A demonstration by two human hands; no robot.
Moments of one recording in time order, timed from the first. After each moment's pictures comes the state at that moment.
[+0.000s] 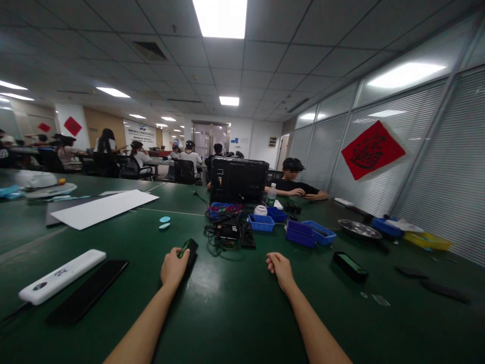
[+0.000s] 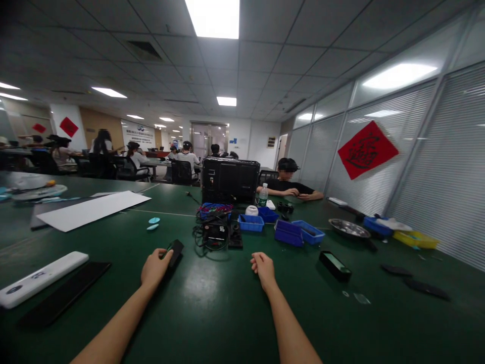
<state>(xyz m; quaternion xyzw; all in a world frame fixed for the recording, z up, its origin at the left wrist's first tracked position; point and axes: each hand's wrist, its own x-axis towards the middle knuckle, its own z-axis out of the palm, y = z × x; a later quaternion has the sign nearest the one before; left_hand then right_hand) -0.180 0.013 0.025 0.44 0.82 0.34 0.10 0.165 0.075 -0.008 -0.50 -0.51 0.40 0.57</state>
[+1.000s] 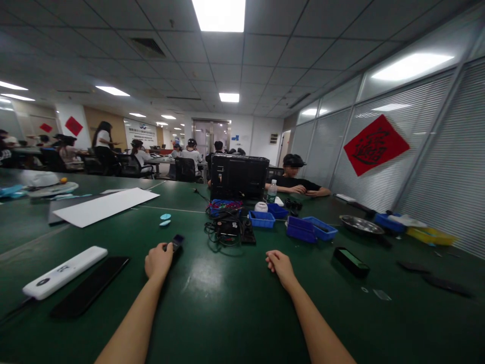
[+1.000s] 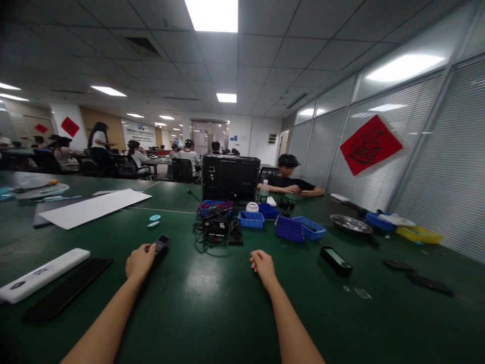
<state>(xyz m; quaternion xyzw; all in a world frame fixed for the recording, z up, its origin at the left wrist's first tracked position) -0.223 0.011 0.035 0.39 0.87 0.30 0.08 0.168 0.067 -0.005 -0.52 -0.55 0.40 0.51</state>
